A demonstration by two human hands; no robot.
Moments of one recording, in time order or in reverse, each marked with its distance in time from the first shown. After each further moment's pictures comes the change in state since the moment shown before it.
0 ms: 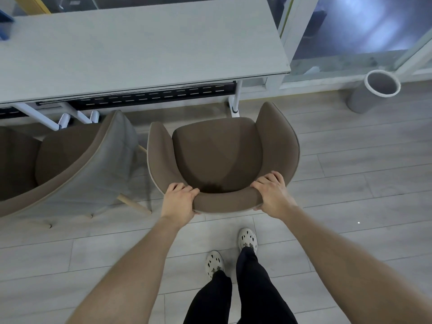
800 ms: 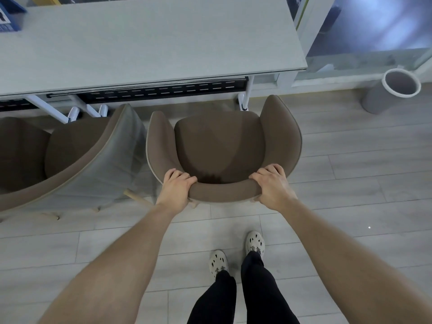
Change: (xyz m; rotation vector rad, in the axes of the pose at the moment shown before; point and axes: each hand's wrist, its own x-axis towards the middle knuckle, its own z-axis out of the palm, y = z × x) left_hand 0.026 -0.059 0.023 -0.023 0.005 -0.031; right_hand 0.036 -0.028 -0.011 -0.005 0.063 -0.023
